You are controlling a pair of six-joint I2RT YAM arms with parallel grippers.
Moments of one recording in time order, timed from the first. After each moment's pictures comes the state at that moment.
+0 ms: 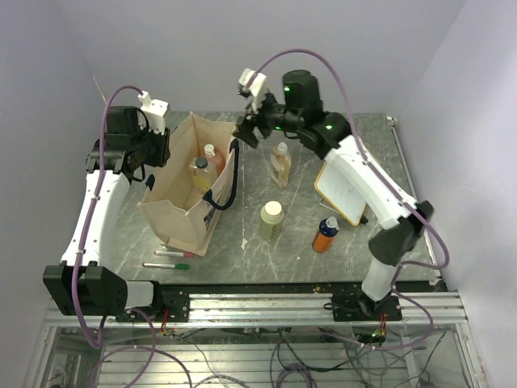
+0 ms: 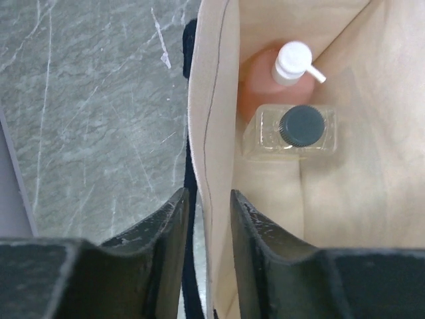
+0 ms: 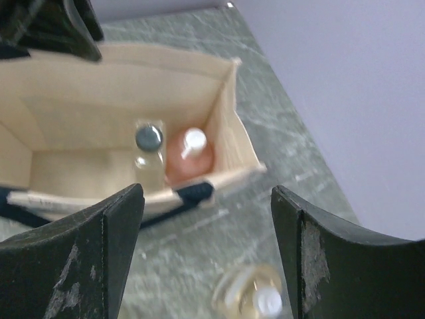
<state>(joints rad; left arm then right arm) -0.02 1.30 1.35 -0.70 0.22 0.21 0.70 1.85 2.08 -0.54 -0.36 -0.39</state>
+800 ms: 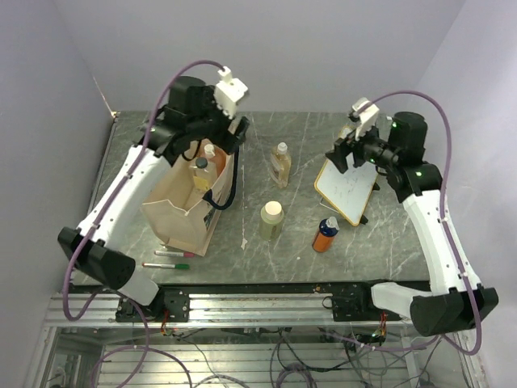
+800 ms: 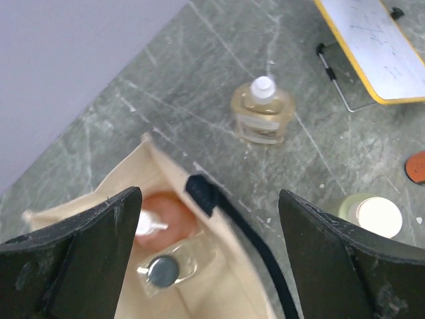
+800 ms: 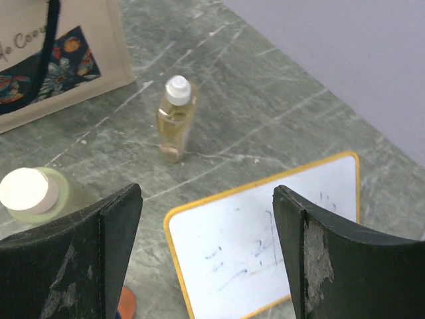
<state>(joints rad) -0.45 1.49 1.74 -0.67 0.26 0.28 0.18 1.21 1.34 -0.53 -0.47 -0.40</state>
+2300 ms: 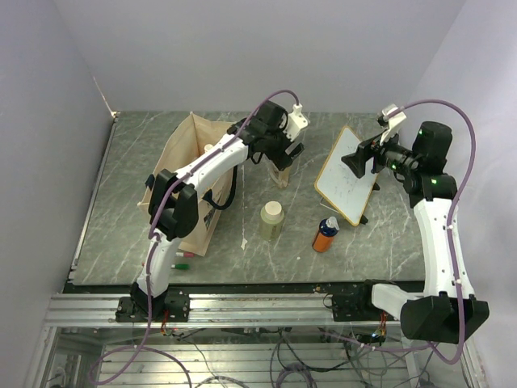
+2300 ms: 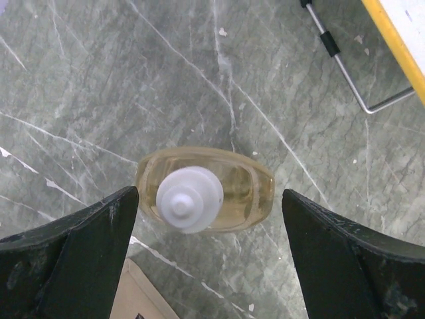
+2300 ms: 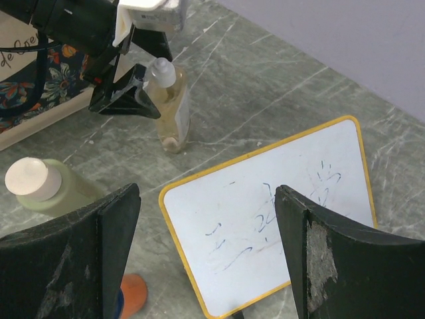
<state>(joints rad) -0.69 2.17 2.03 -0.59 0.18 0.31 -0.10 1.12 1.23 -0.50 -0.72 -0.33</state>
